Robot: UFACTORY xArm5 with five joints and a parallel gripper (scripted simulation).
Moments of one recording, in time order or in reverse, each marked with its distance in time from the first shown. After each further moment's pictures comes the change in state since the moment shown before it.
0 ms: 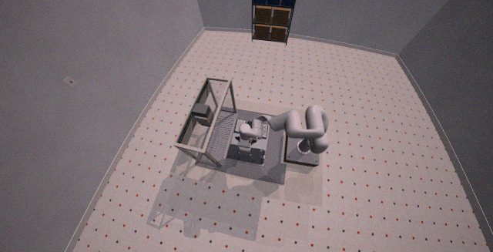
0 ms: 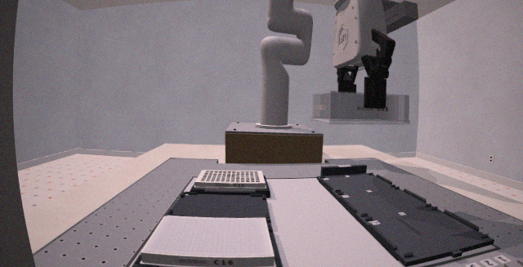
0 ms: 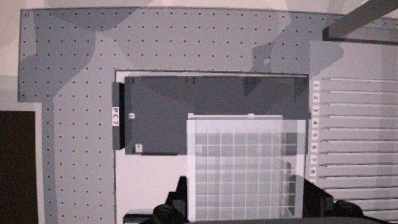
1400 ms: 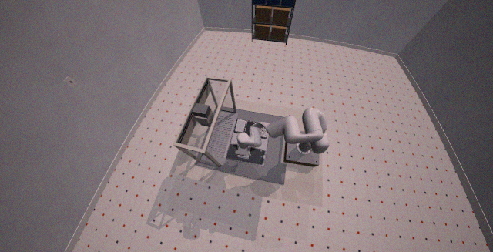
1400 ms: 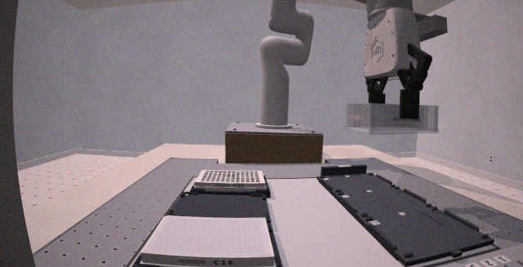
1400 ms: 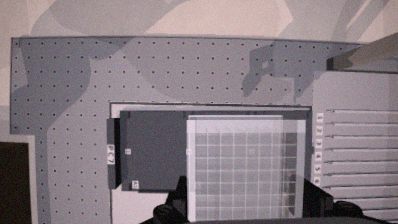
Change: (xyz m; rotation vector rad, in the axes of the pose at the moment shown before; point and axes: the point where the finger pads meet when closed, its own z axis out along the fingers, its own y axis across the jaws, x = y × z) arm 0.058 0.002 0.012 0.000 0.002 0.002
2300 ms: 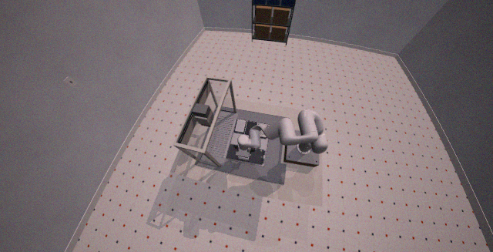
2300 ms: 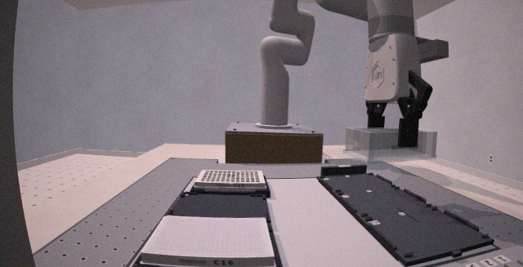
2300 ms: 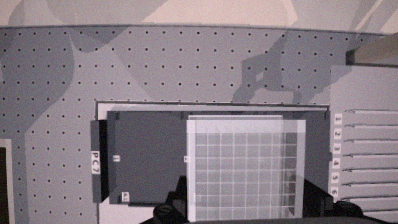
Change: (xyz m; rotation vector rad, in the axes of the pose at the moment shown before) arm 0.001 0.000 0.039 0.000 0.000 0.000
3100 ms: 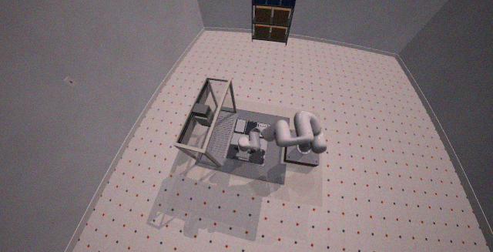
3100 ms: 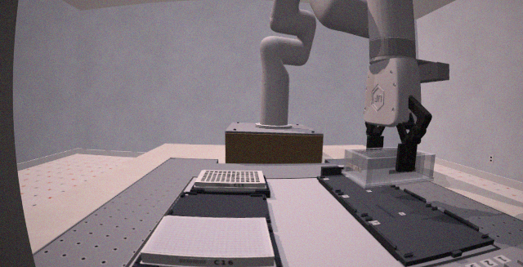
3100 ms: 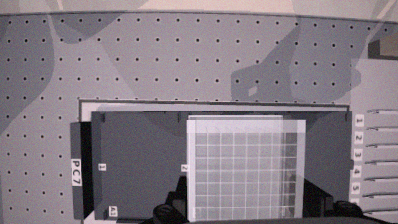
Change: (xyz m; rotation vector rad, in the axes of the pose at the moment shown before) arm 0.001 0.000 0.035 0.000 0.000 0.000
